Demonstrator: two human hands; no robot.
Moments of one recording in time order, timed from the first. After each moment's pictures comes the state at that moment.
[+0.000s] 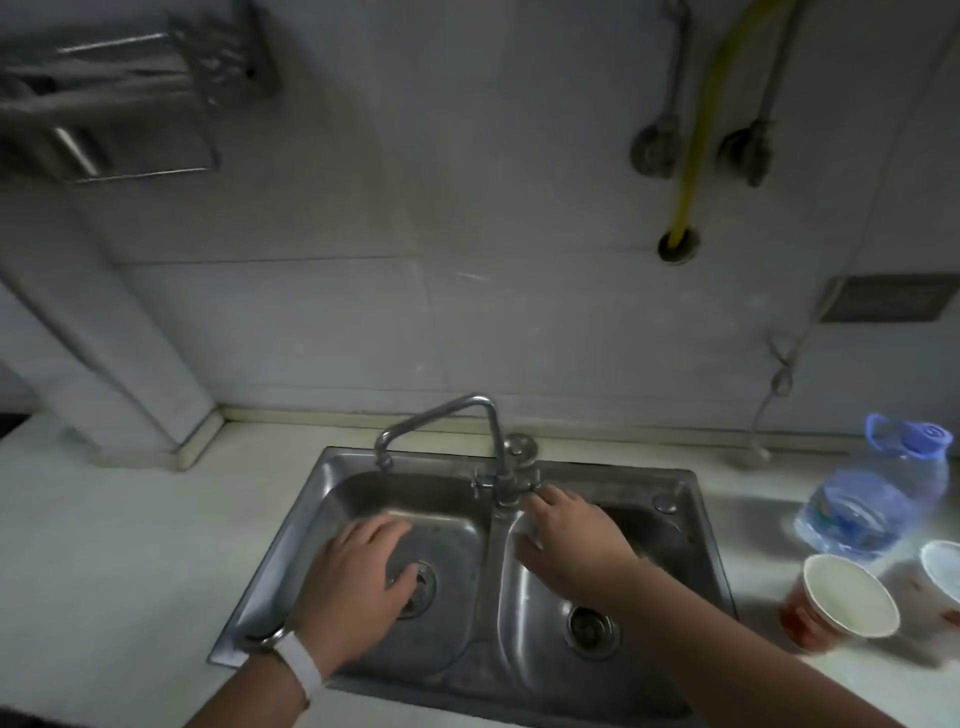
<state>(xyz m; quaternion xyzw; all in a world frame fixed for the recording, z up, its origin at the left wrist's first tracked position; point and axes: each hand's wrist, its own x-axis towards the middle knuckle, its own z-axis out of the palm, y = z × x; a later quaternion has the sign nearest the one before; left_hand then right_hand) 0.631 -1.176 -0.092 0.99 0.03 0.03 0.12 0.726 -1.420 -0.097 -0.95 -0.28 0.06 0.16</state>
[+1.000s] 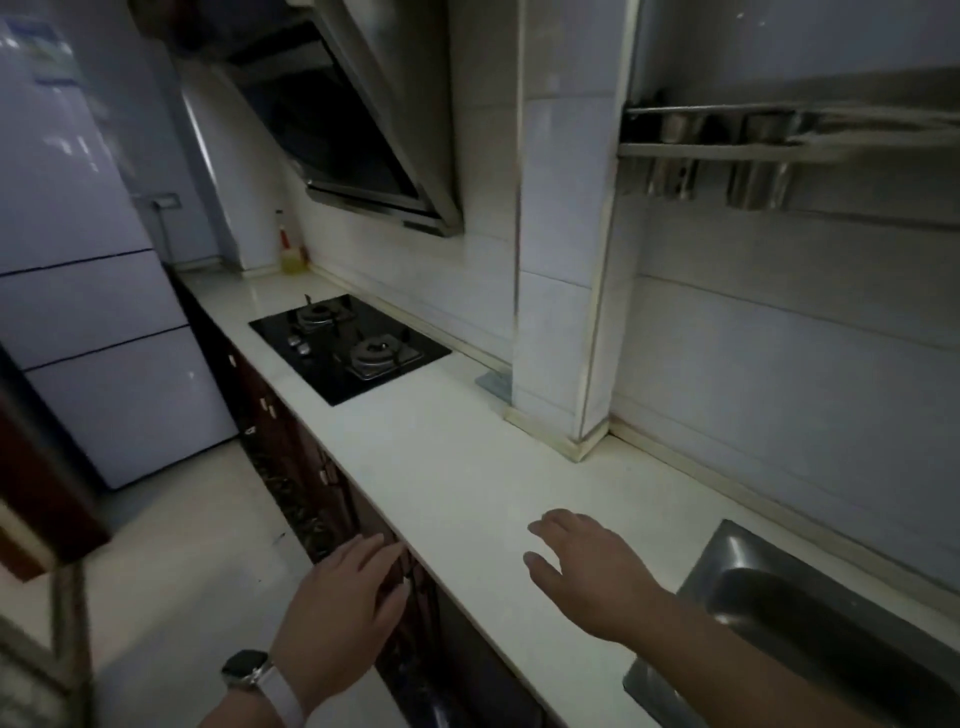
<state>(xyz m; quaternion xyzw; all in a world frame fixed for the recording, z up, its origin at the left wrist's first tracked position) 0.298 -0.731 -0.071 0.93 0.35 0.07 0.10 0.538 -0.885 -0.057 -0.81 -0.57 0.09 0.11</state>
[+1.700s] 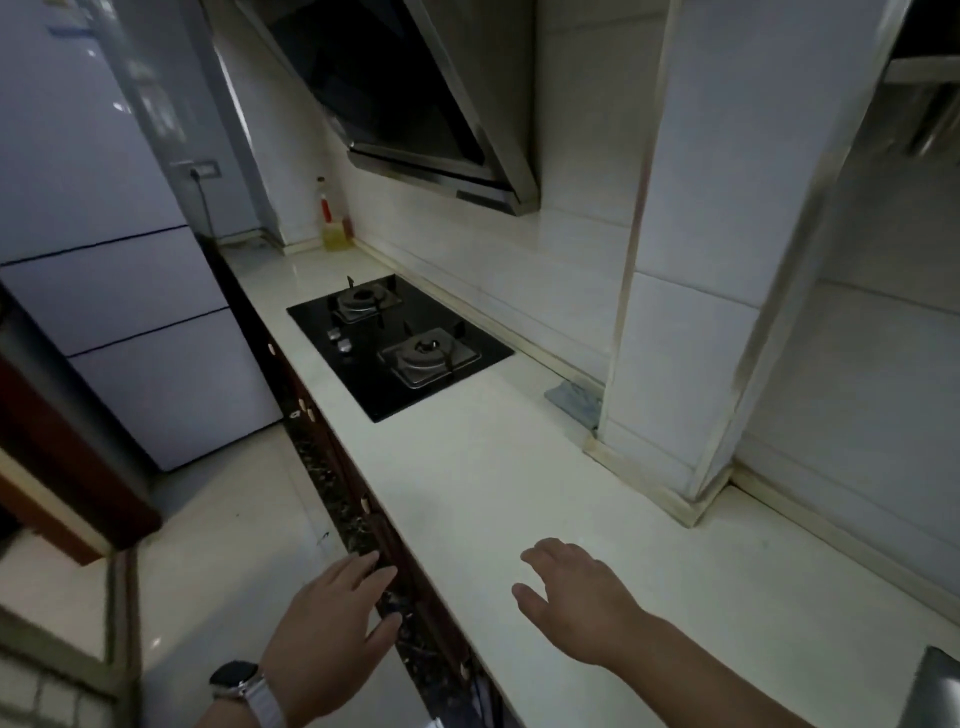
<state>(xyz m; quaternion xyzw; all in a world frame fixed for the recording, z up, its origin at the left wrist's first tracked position) 0.335 -0.520 -0.102 0.91 0.40 -0.06 0.09 0.589 -0.643 -0.128 -0.78 -0.60 0.18 0.06</state>
